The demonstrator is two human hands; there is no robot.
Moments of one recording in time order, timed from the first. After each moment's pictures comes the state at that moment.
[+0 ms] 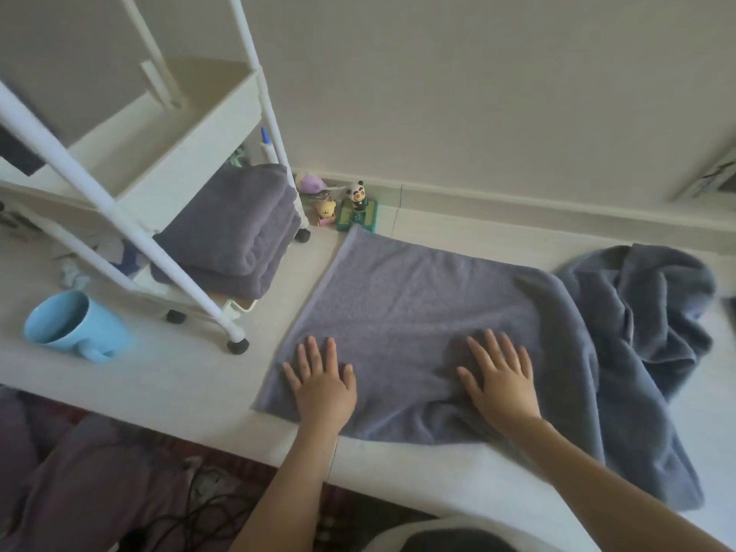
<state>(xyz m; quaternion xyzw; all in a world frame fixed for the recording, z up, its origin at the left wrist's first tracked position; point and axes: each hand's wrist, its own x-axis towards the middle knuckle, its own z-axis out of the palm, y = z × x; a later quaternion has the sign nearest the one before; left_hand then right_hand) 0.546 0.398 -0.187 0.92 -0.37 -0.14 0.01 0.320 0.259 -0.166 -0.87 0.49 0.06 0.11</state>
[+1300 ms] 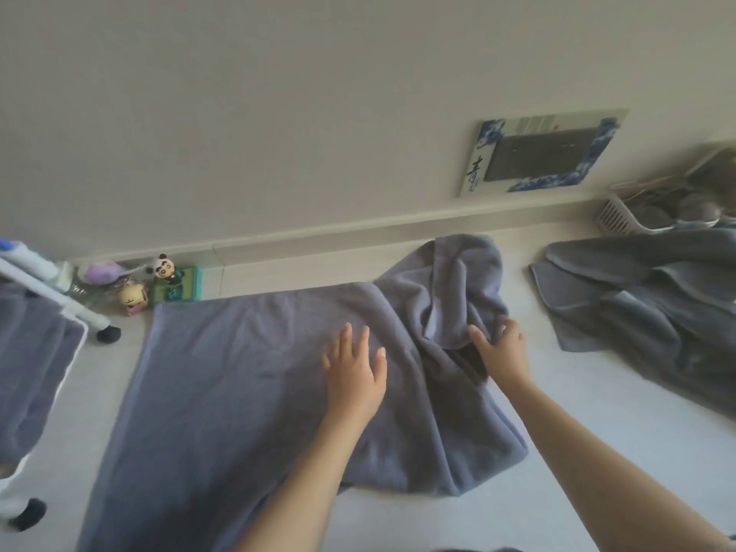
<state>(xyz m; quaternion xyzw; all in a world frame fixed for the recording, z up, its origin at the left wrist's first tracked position) 0.348 0.191 -0.156 0.77 -0.60 -0.15 0.16 0.133 0.120 -0.134 -0.49 0.75 -0.23 0.38</state>
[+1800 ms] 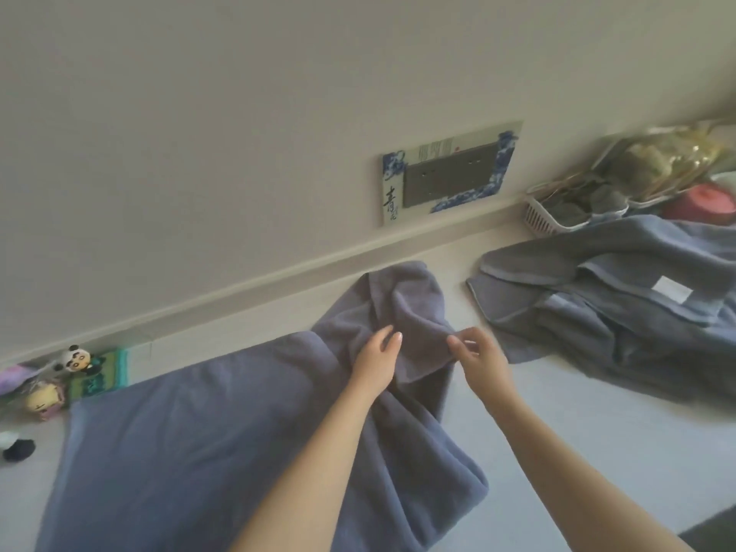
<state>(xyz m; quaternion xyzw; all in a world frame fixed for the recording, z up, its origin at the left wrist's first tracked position) 0.249 0.077 -0.128 0.66 -0.48 -0.51 0.27 0.084 0.094 -0.120 -0.47 0.70 -0.38 0.38</state>
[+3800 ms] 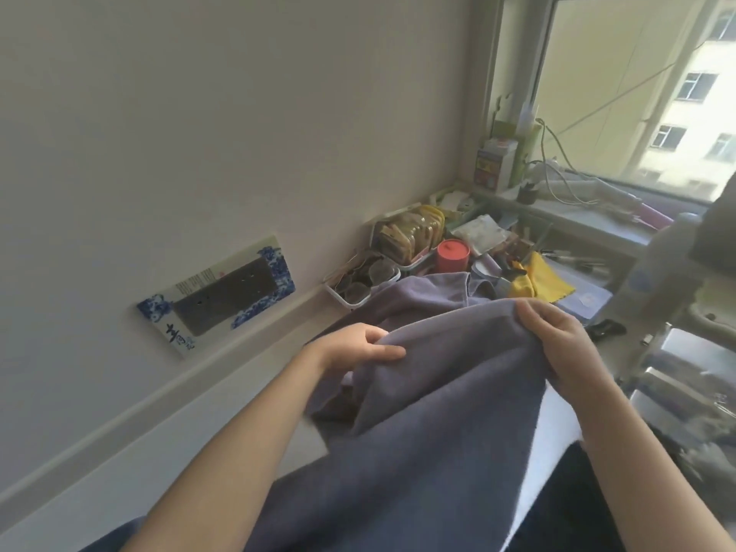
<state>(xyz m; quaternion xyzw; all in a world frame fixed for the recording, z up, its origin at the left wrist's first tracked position) -0.033 -0.016 0.003 0.33 -0.76 -0.55 -0.04 -0.262 0.155 0.031 -0.31 0.60 -0.63 0.39</state>
